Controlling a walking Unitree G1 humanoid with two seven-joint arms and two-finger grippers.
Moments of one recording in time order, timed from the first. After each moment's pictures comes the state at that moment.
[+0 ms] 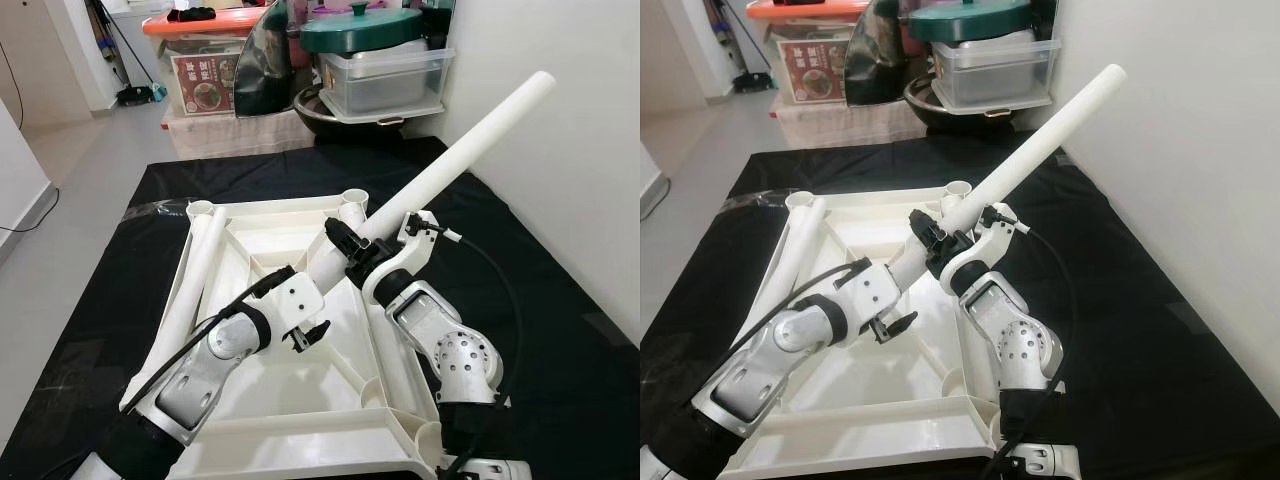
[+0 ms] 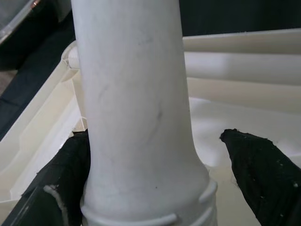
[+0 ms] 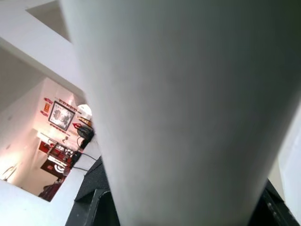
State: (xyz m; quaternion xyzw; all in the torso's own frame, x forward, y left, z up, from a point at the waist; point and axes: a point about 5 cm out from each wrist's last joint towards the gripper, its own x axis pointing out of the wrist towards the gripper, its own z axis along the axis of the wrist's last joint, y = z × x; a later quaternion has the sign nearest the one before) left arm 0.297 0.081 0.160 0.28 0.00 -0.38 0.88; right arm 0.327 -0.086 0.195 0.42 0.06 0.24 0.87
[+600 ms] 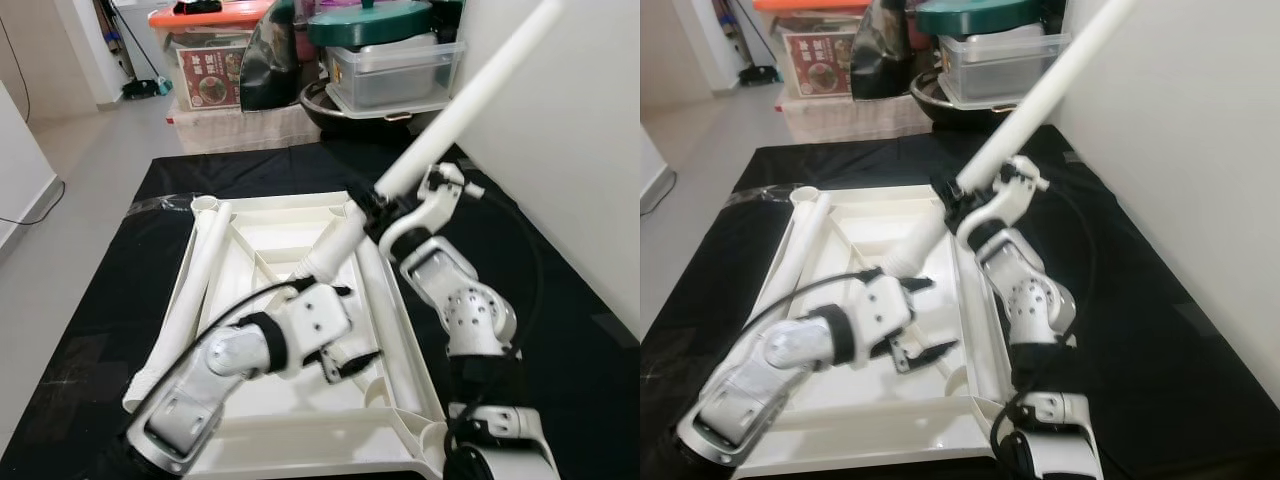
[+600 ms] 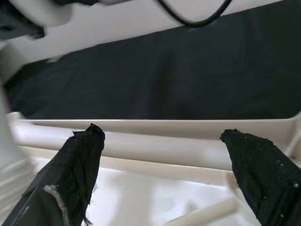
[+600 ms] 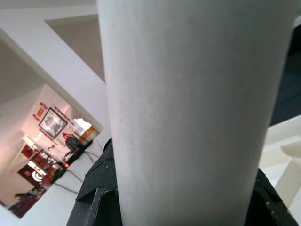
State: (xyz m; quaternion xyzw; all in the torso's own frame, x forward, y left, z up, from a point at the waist) left arm 0.262 0.060 0.186 0.22 -0.07 -0.48 0.85; right arm 0.355 -0.110 0.243 0.35 -0.03 0.23 0.91
